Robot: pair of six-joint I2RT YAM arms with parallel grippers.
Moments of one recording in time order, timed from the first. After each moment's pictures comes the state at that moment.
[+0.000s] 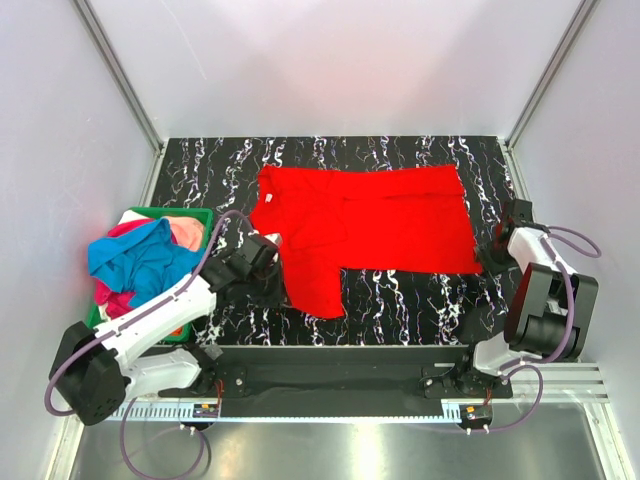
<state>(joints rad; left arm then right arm) -0.71 1.12 0.74 -0.65 0.13 -0.75 -0.30 1.50 0.91 -0.64 0.15 0.97</state>
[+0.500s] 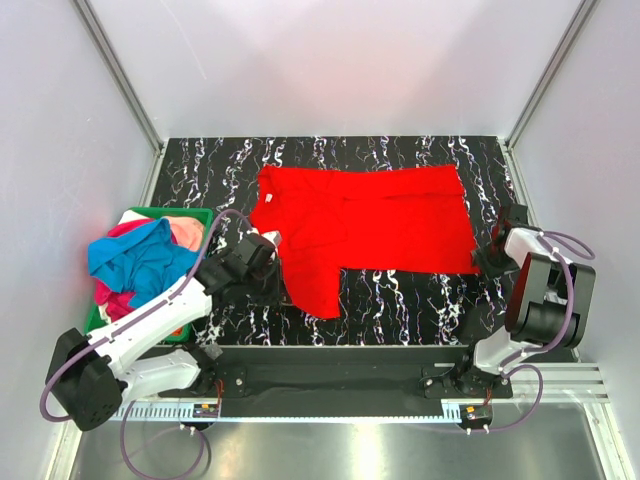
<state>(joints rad) -0.71 1.07 0.75 -0.66 0.14 -0.74 -0.30 1.56 0.87 -0.58 0.14 0.98</state>
